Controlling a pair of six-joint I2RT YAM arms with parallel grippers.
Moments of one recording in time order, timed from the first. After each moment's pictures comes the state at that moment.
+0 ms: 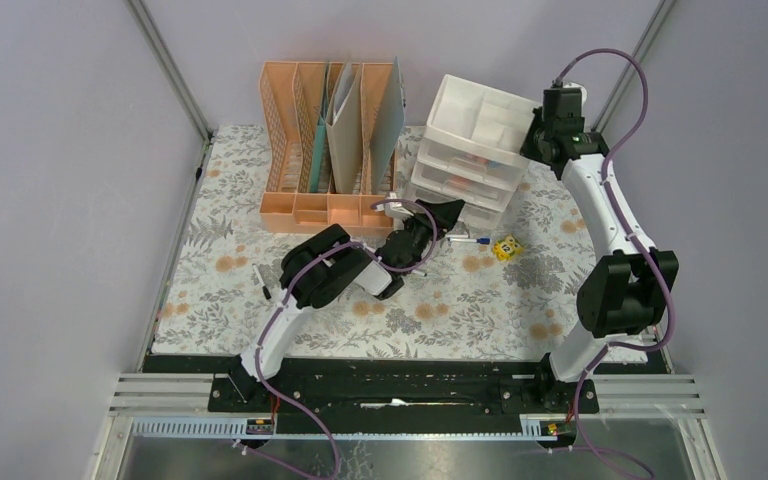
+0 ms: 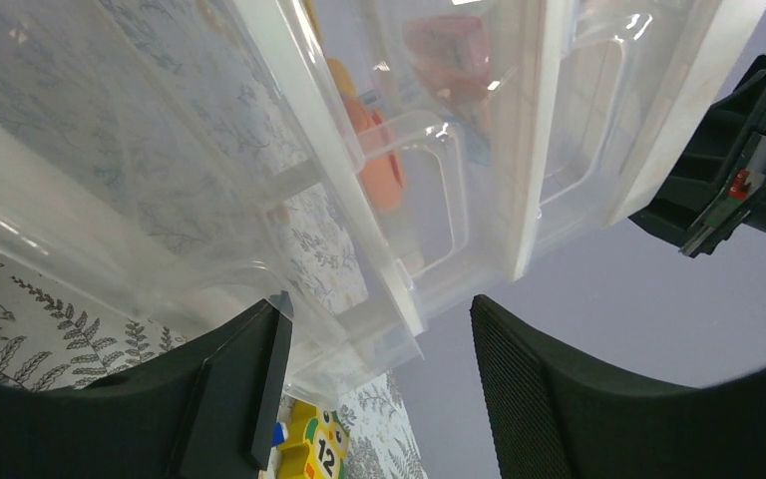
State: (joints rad) left arm -0.86 2.34 1.14 1.41 -0.31 -1.14; right arm 0.08 1.69 1.64 -0.61 0.16 0.36
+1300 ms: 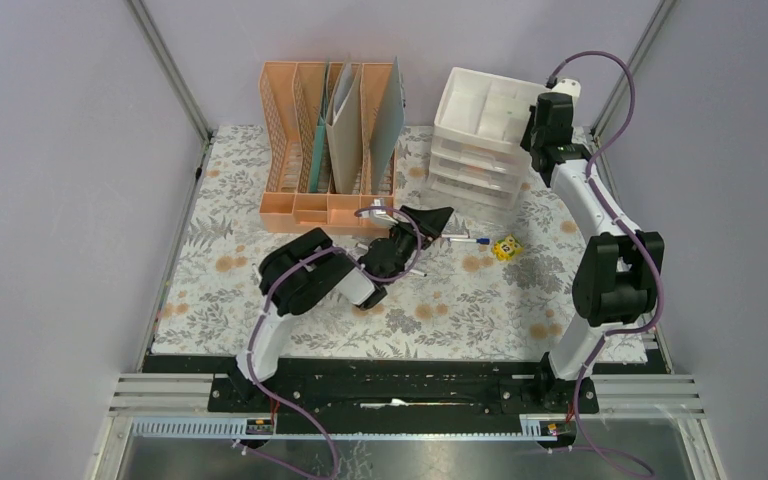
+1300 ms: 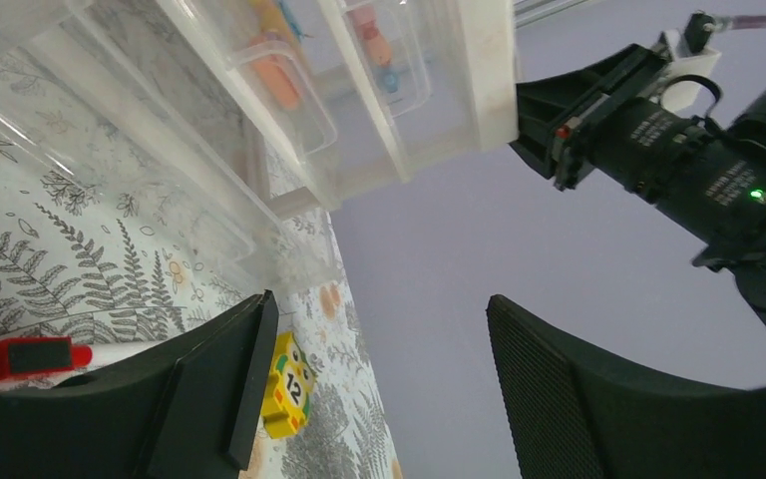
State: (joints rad) left arm -0.85 2.20 0.93 1.45 -0.29 -1.22; right arm 0.08 1.76 1.51 -0.21 0.30 0.21
